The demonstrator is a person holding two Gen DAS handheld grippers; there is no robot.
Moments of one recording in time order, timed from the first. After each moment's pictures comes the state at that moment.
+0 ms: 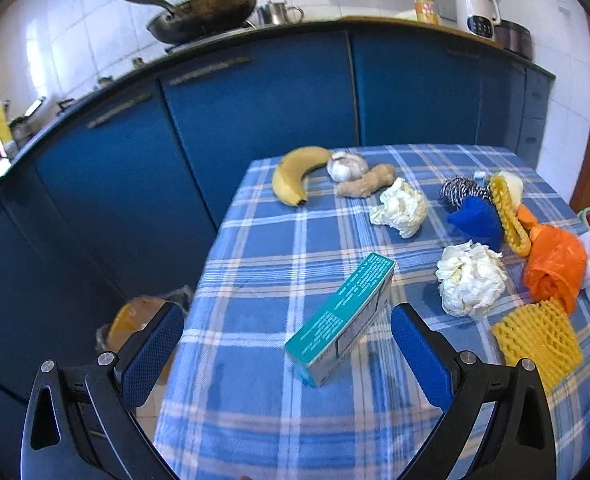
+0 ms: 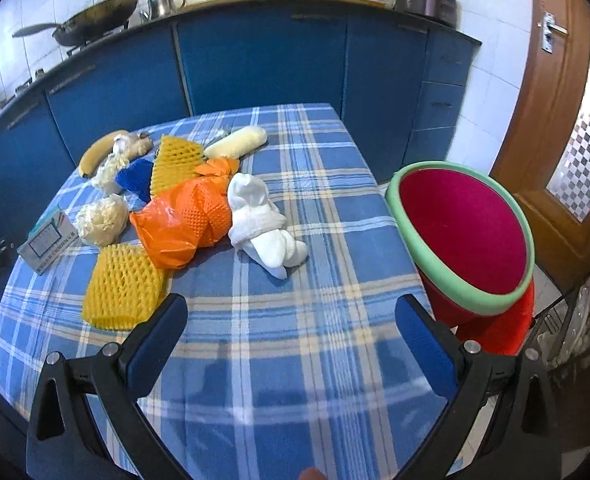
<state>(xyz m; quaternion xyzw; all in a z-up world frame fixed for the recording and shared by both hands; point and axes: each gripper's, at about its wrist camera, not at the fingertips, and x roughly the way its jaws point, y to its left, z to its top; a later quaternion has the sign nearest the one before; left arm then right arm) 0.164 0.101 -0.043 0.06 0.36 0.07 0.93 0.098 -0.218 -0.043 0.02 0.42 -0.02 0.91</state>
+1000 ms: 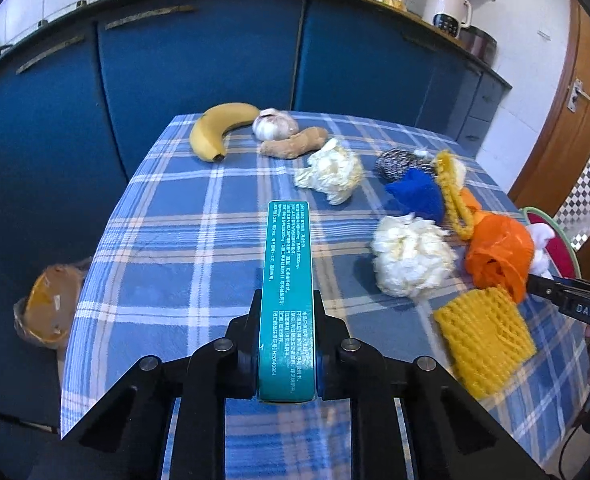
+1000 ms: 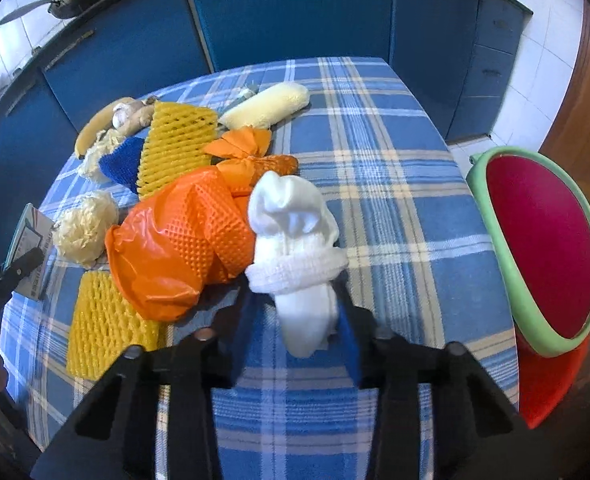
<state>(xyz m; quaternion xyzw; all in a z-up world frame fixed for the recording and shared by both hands) 0.172 0.095 -0.068 -0.03 0.41 -0.06 0.91 0.173 -0.207 -0.081 0.05 0.48 0.06 0.87</state>
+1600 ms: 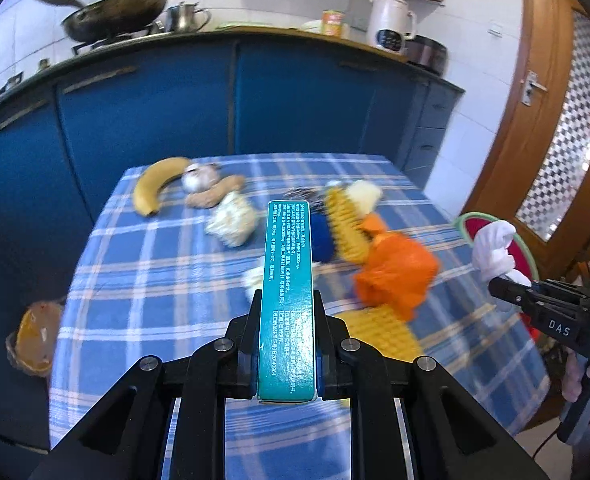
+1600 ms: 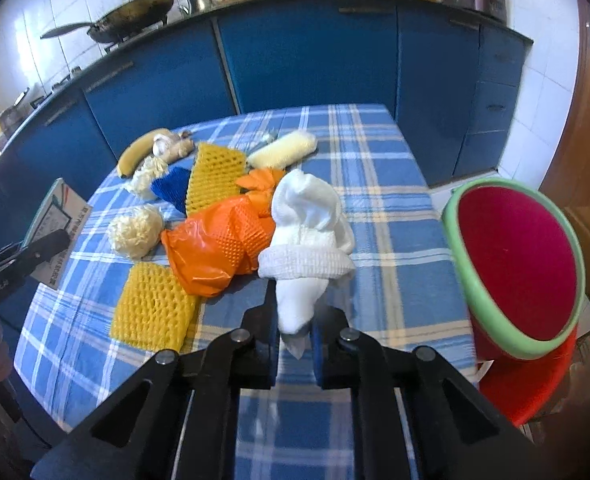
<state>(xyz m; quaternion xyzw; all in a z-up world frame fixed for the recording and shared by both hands) 0.139 0.025 -0.008 -0.01 0.37 -0.12 0.92 0.119 -0.232 -0.028 0.04 0.41 0.08 0.91</state>
